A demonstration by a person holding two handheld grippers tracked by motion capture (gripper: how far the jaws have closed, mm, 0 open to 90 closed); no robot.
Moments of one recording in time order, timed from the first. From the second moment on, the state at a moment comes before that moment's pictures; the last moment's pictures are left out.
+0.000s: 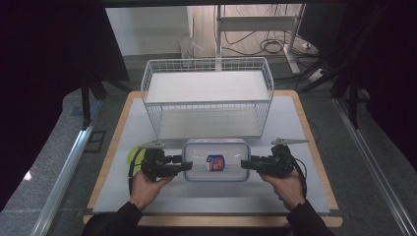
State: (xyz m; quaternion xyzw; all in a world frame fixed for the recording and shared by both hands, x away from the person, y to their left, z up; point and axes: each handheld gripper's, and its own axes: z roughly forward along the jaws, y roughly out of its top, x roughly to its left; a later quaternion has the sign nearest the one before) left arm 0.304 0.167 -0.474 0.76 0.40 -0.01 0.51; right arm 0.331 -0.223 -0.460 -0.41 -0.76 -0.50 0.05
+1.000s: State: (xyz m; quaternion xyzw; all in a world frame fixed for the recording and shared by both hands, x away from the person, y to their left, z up) left arm 0.338 0.184 -0.389 0.75 0.39 0.03 0.53; right arm 0.376 -0.203 -0.374 -0.36 -0.76 -0.54 0.01
